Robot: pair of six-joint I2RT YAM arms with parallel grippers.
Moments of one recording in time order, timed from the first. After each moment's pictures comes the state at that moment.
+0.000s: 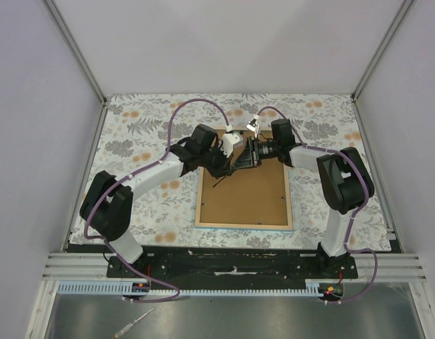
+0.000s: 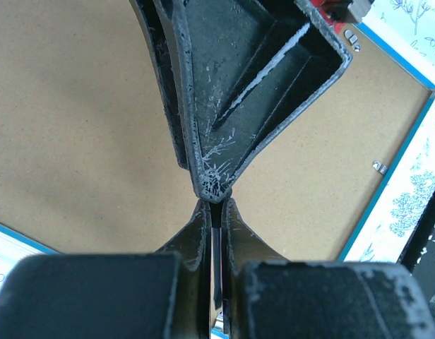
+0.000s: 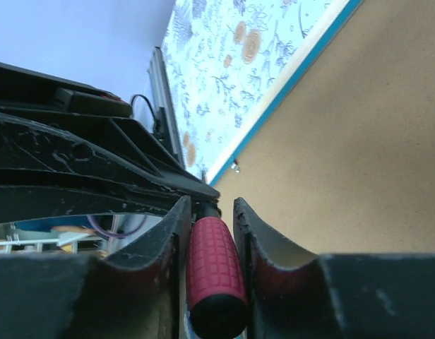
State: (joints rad) left arm -0.65 1.66 1.17 -0.30 0.42 0.16; right arm 0.33 1.91 1.09 0.17 -1.15 0.49
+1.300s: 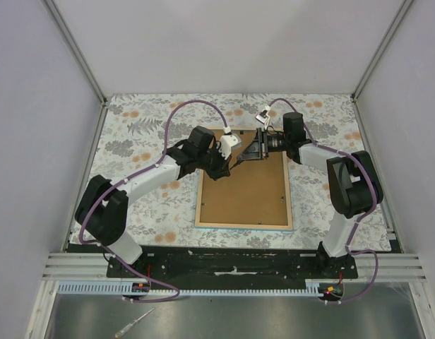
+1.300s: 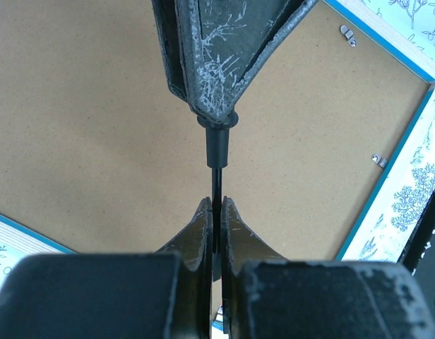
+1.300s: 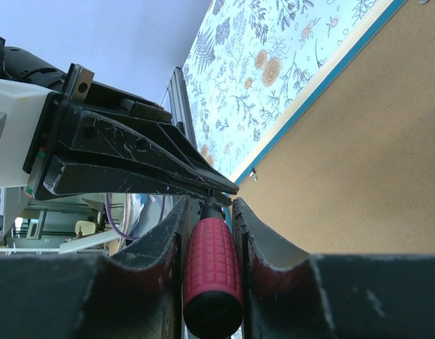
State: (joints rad) left arm -0.65 1.61 1.13 -0.28 0.41 0.18; right arm 0.26 1.85 1.09 0.23 -1.21 0.56
